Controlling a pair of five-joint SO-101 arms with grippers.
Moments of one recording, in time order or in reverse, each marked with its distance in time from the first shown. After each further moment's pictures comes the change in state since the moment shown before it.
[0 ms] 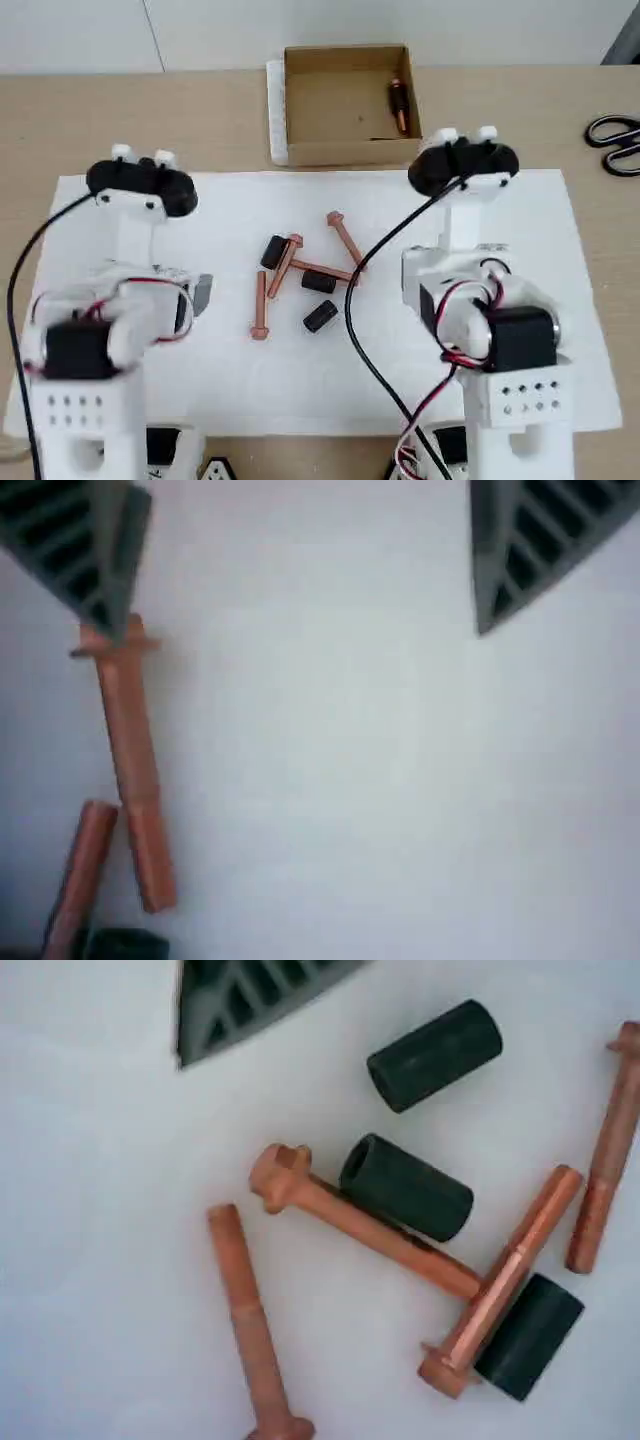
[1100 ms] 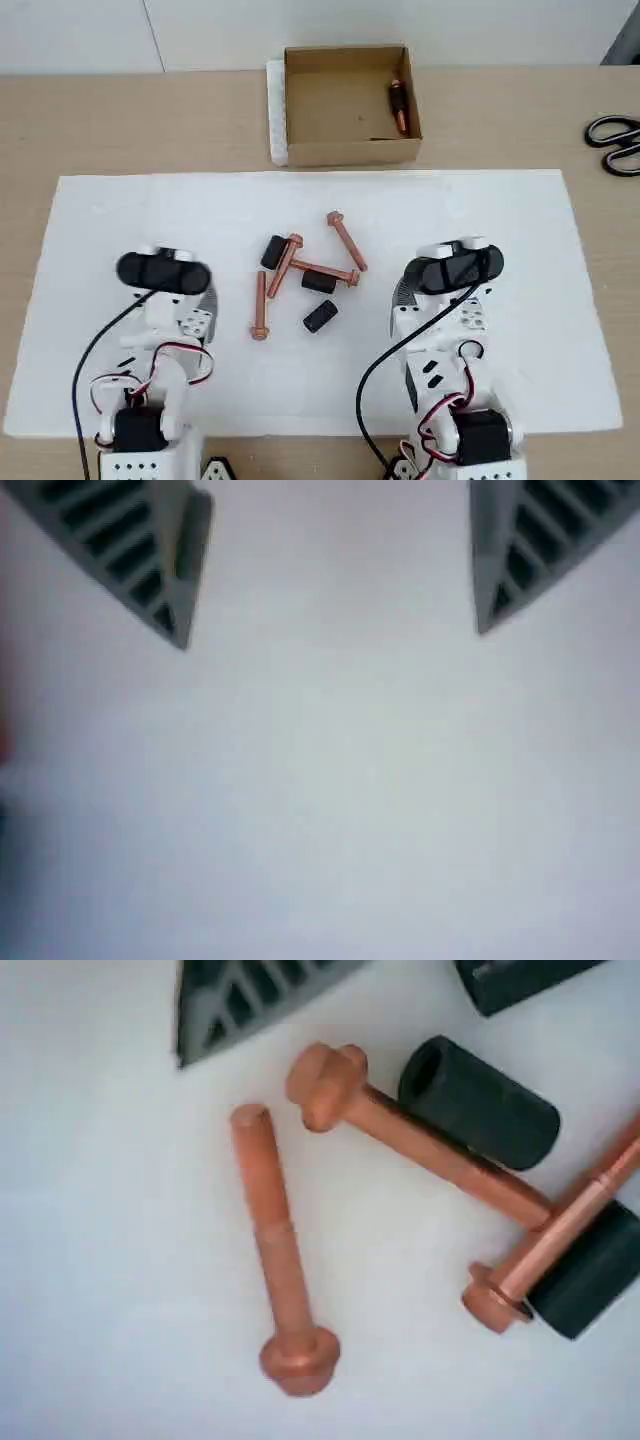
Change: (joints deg) left arm -3.7 -48.0 61.4 -32.4 -2.2; right arm -0.4 -51.5 55.6 -24.5 0.0
